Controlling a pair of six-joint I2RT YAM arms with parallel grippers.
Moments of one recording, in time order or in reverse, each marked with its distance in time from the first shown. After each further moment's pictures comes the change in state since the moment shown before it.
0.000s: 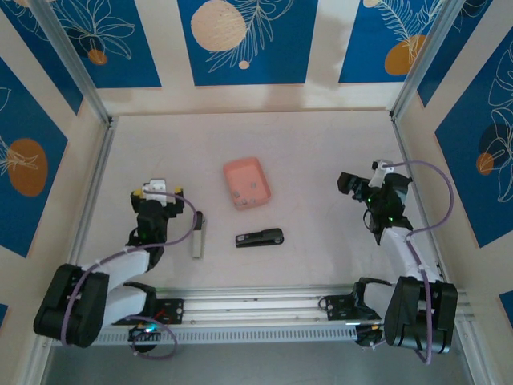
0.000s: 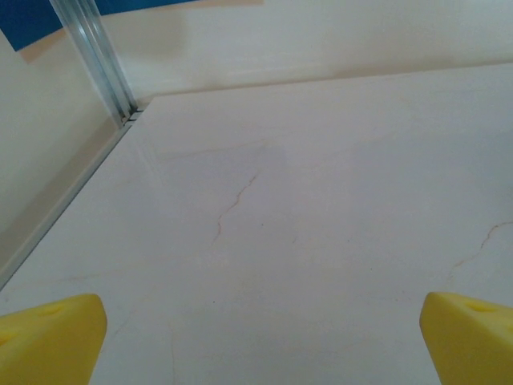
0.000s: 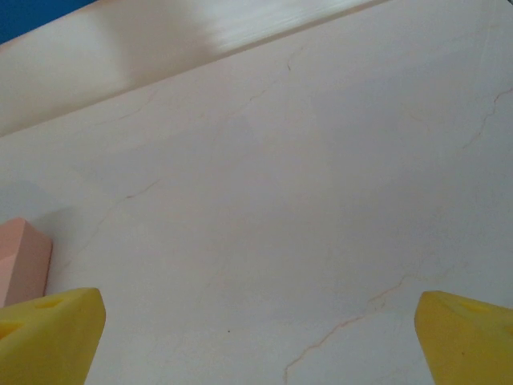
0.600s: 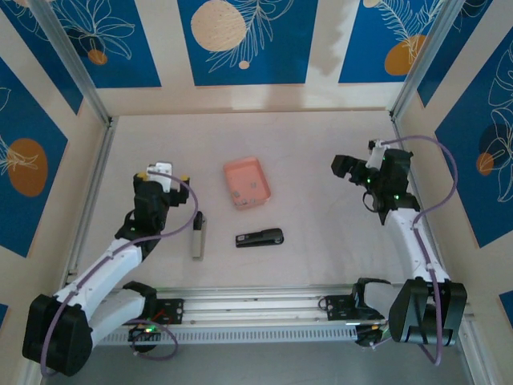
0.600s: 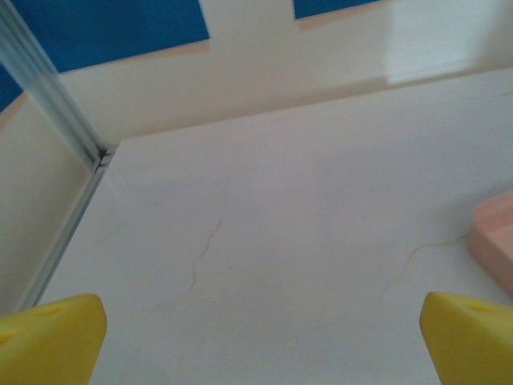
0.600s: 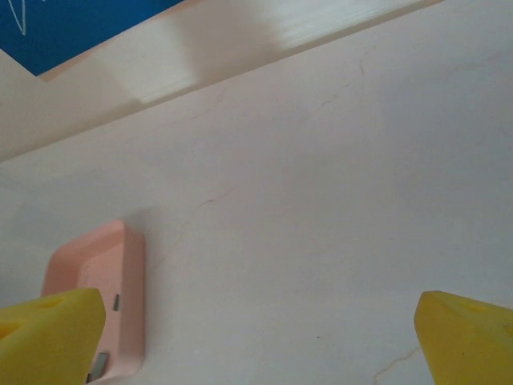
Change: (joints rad) left arm -0.074 -0.210 0.256 -0.513 0.026 0.042; right arm 0.076 0.027 0.286 -0.314 -0.056 0.057
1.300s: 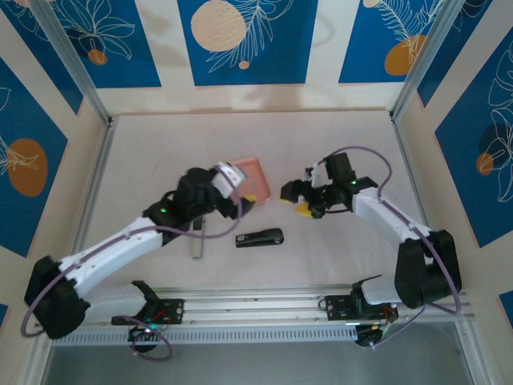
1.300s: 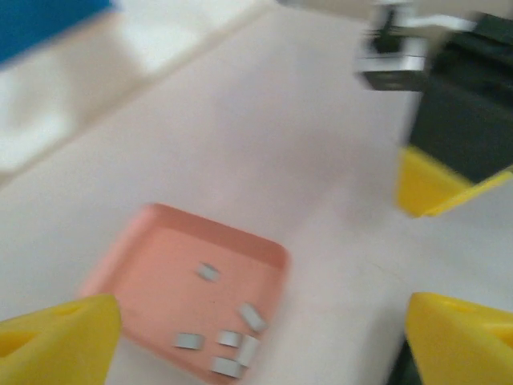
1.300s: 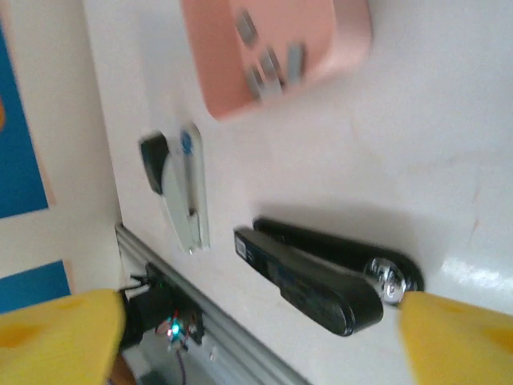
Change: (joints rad) left arm -0.402 0.180 0.380 -0.275 0.401 0.075; right arm 0.373 0.248 0.148 -0.375 -0.372 0.320
